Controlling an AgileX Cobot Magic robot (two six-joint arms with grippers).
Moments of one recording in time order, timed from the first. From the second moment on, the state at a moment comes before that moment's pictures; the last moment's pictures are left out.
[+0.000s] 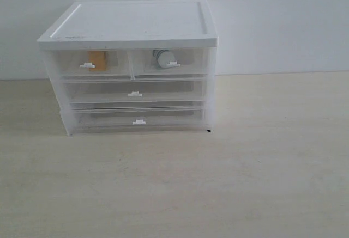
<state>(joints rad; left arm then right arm) -0.02 0.00 0.00 -0.03 0.31 0.13 0.42 0.01 0.00 0.05 -0.15 0.33</state>
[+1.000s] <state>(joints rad) -0.02 0.00 0.00 -0.03 0.31 0.13 0.42 0.01 0.00 0.04 0.24 0.07</state>
